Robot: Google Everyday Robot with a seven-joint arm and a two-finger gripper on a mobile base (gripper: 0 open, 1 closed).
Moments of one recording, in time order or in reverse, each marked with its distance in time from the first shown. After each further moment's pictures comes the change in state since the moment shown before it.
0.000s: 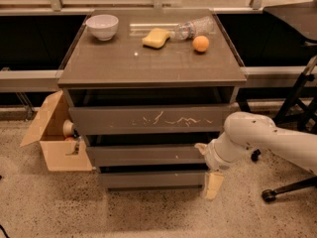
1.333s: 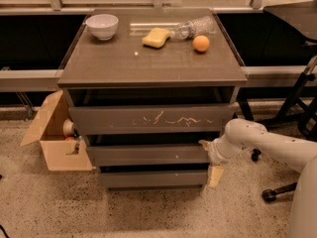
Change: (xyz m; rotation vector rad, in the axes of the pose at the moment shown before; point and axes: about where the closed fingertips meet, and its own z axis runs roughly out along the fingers) arm 0.082 -0.082 0.086 0.077 0.005 -0.052
